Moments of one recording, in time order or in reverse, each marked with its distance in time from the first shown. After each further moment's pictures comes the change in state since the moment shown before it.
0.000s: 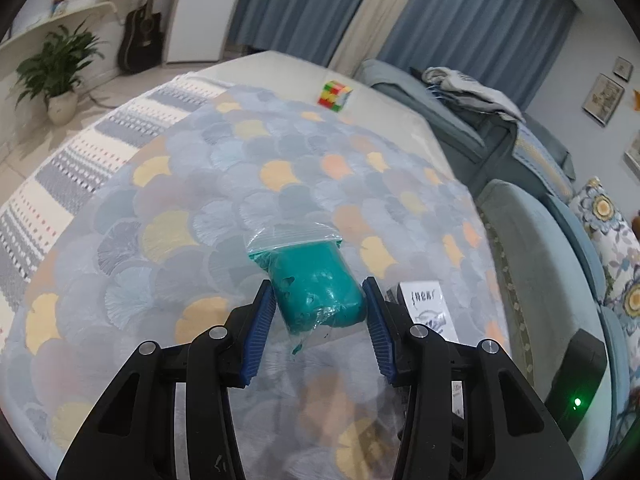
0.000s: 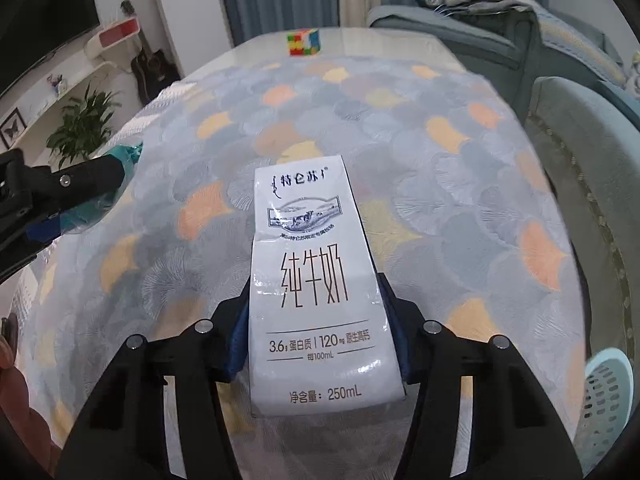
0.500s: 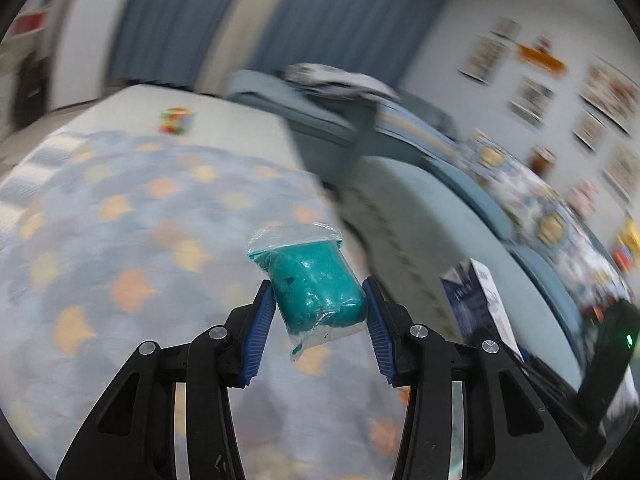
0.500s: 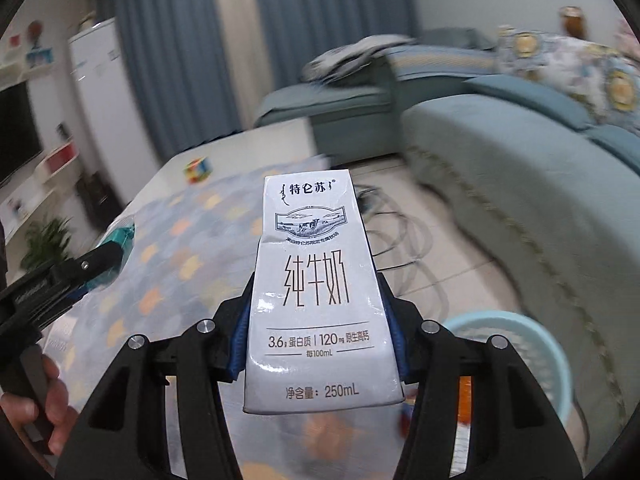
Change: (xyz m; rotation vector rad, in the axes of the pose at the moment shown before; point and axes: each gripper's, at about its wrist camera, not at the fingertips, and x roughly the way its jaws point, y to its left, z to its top) left arm -0.066 -0.132 -0.040 0.271 -0.002 -0.399; right arm -0.201 -0.144 -0.050 0.317 -0.297 -0.225
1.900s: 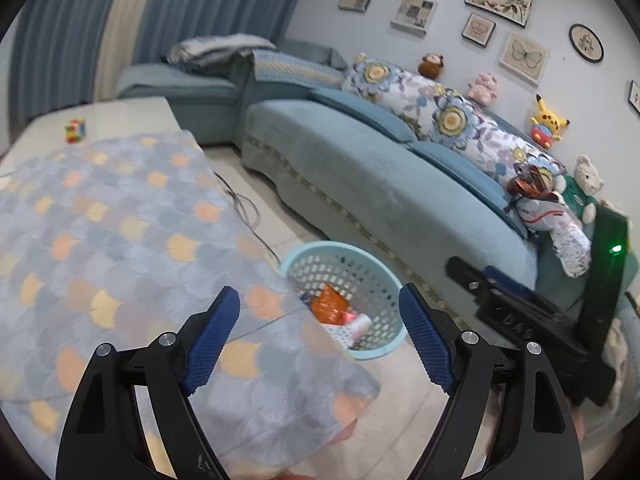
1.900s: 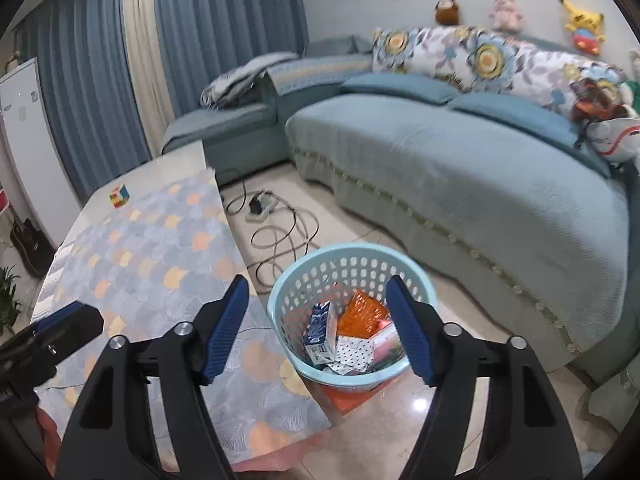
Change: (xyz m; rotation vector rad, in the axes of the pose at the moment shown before) left arm -0.095 -0.097 -0.108 0.277 0.136 -0.190; right arm -0.161 -0.041 -0.087 0.145 -0.085 -0.290
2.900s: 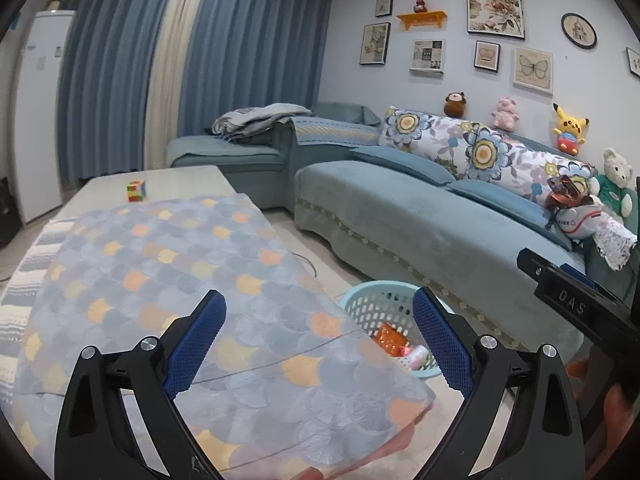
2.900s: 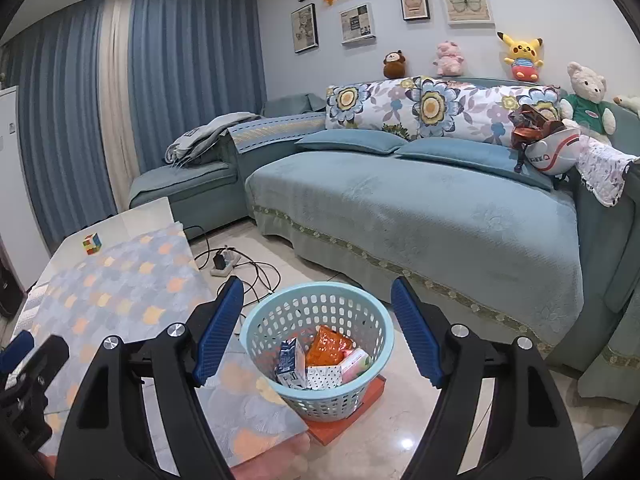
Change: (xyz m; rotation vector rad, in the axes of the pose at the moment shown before) left arm -0.050 -0.014 -0.035 0.095 -0.233 0.201; right arm -0.049 -0.003 -0.029 0.048 -0.191 -0.140
